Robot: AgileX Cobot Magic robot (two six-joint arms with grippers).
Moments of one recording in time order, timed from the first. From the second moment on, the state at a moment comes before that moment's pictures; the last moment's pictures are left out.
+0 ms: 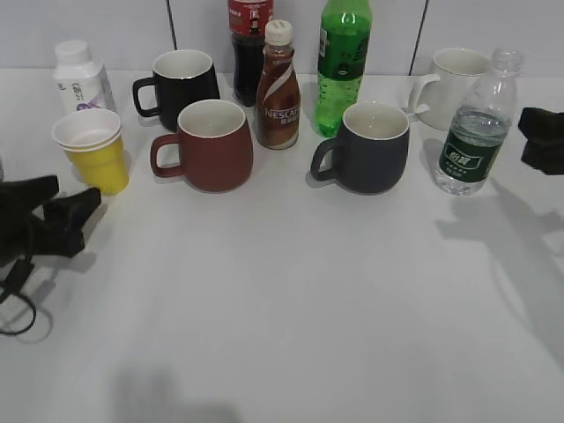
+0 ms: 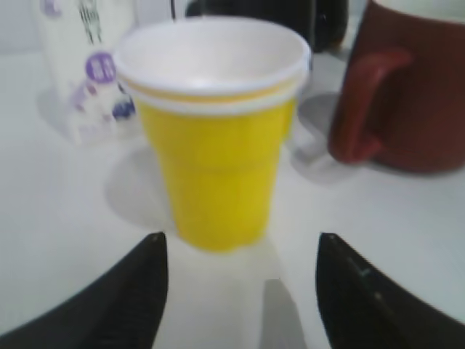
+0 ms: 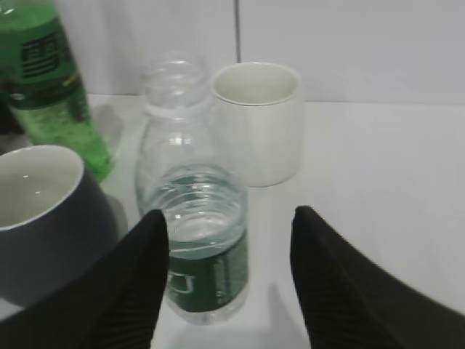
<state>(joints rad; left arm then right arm) -0.08 1.85 -0.31 0.31 -1.21 -0.01 0.11 1.34 -0.40 -0.06 -0.64 0.09</state>
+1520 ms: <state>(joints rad) -0.08 2.10 -0.70 0.37 -1.18 -0.01 0.11 1.42 -0.40 -0.10 -0.73 0.12</state>
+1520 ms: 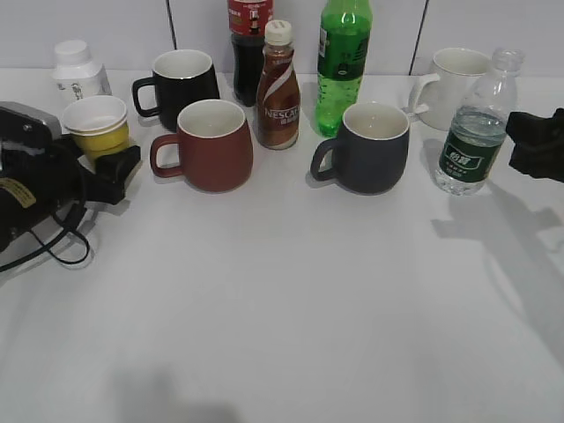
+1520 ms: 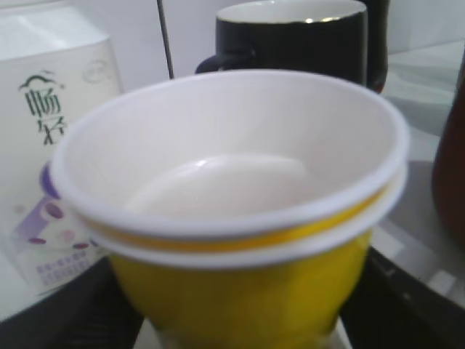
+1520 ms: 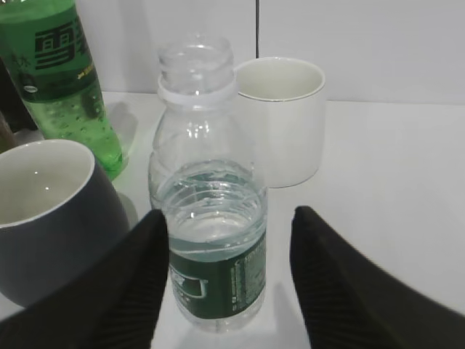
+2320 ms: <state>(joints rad) -0.08 2.13 -0.71 0.39 -1.20 -0.01 0.11 1.42 -0.40 -0.16 -0.73 0.12</state>
